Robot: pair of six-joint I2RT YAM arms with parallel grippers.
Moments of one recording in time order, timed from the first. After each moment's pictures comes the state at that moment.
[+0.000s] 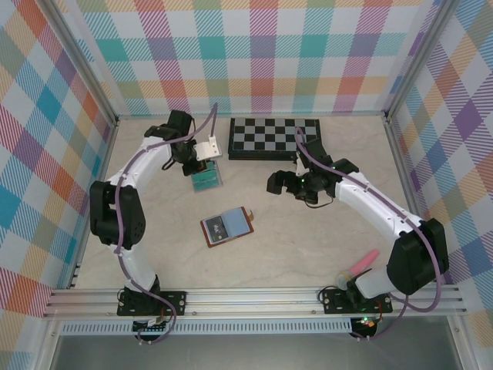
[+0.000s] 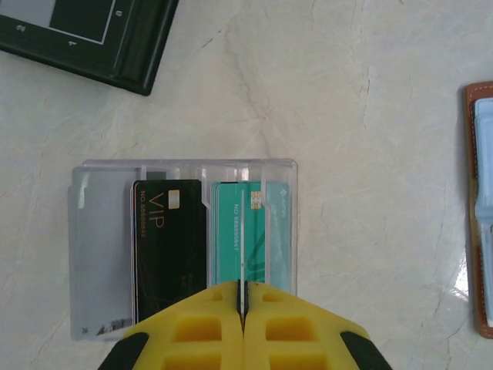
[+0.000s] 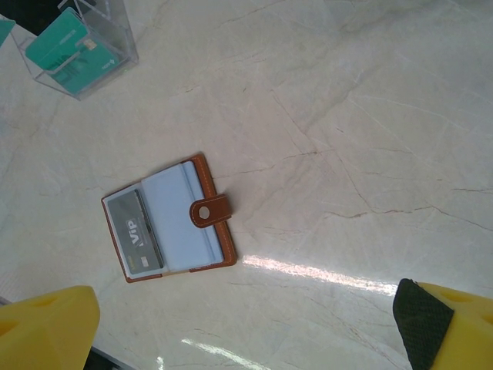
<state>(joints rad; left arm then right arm) -0.22 1.85 1.59 -0.92 0.27 1.05 0.50 1.44 1.17 -0.78 -0.28 0.63</state>
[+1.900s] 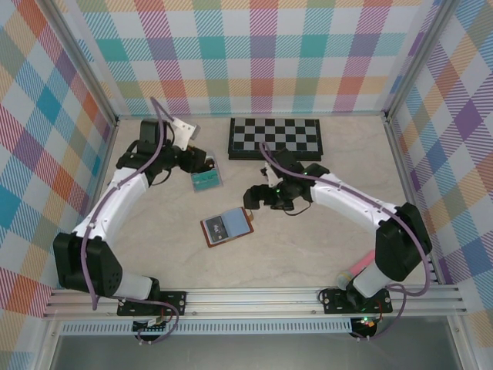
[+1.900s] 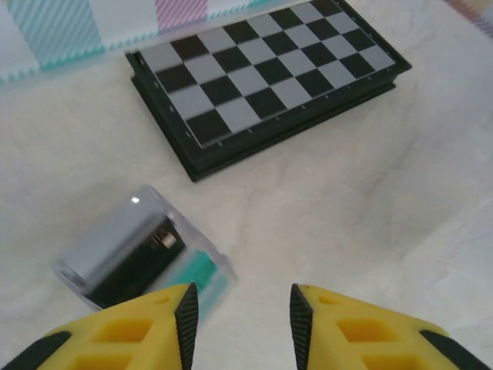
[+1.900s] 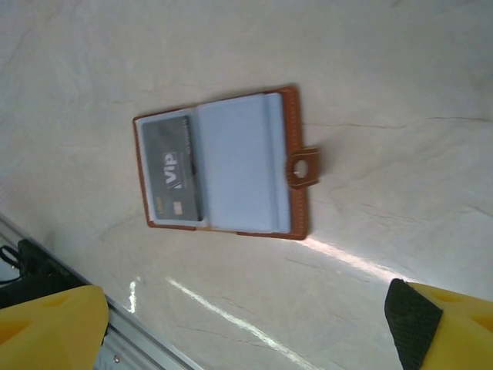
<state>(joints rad) -0.19 1.39 1.21 -0.51 0.40 0.07 0.72 1.58 1.21 -0.71 -0.36 0.58</state>
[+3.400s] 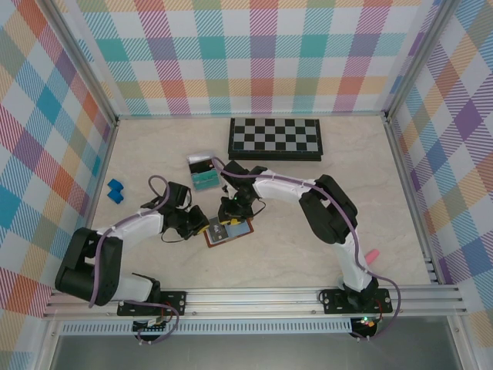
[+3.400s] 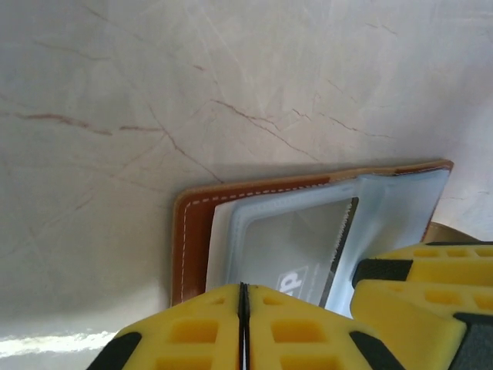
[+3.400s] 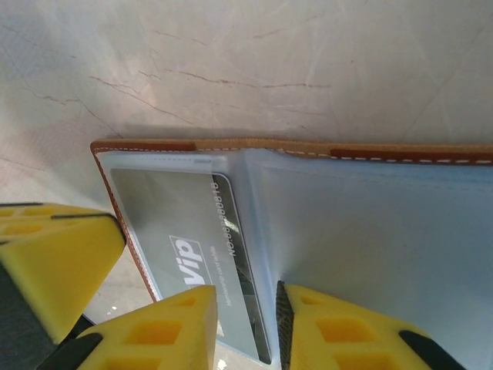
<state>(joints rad) -0.31 1.39 0.61 -0.36 0.40 -0.90 0.85 2.15 1.58 -0.72 -0.49 0.70</state>
